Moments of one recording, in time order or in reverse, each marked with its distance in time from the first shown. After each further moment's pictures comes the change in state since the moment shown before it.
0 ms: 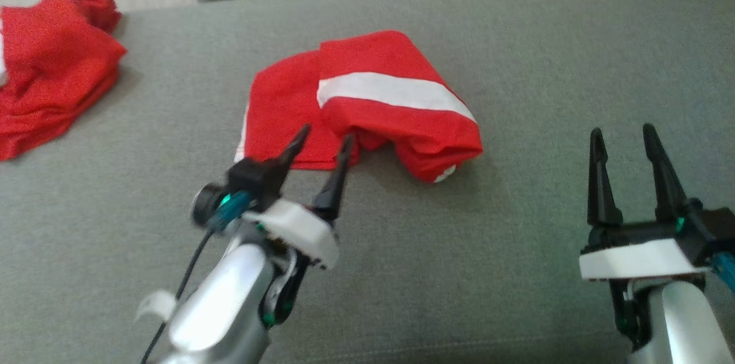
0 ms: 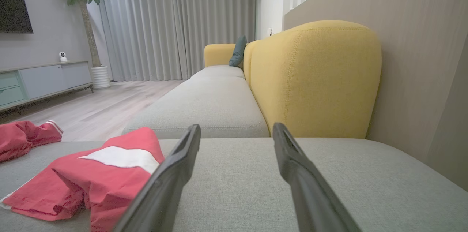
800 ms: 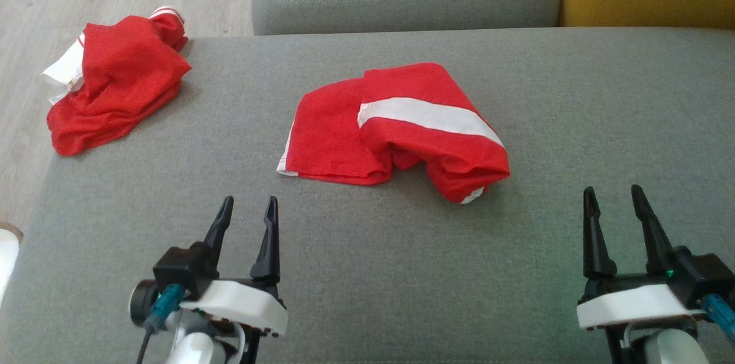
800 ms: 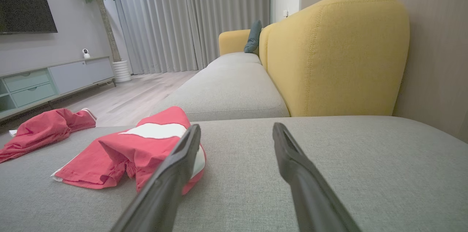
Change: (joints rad) left arm 0.377 -0.018 0.302 -0.219 0.153 0.037 0.000; right arm 0.124 0.002 0.004 0.053 0.052 0.000 0.000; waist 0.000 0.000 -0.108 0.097
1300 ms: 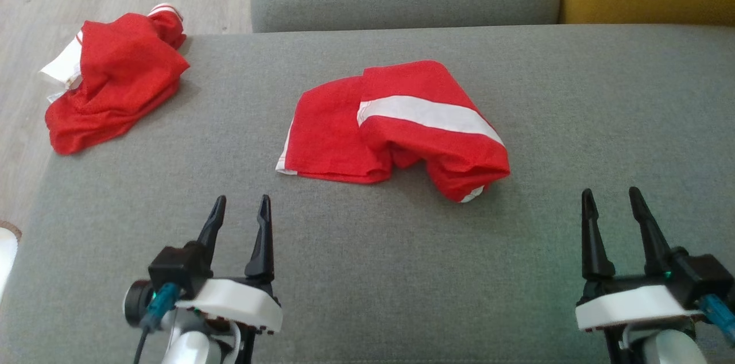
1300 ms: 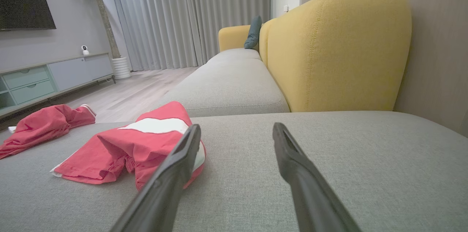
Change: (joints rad) left arm 0.002 -0.027 0.055 0.016 0.037 -0.032 0.000; right arm 0.000 0.000 0.003 0.012 0.001 0.000 0.000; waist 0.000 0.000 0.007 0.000
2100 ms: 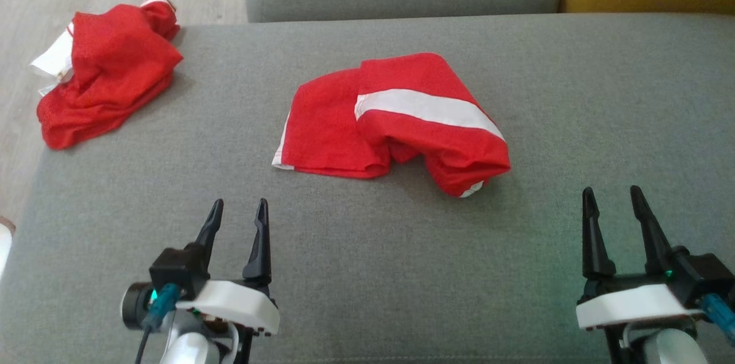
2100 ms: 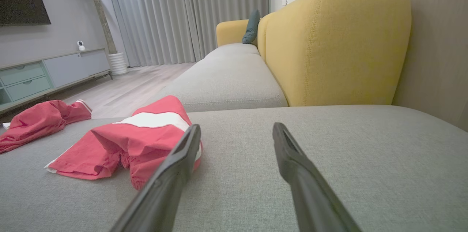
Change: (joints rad) left arm -0.001 -0.009 0.019 0.031 0.035 -0.013 0.000; right arm -0.002 0.000 -0.002 -0.003 0.000 0.000 0.000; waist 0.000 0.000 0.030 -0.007
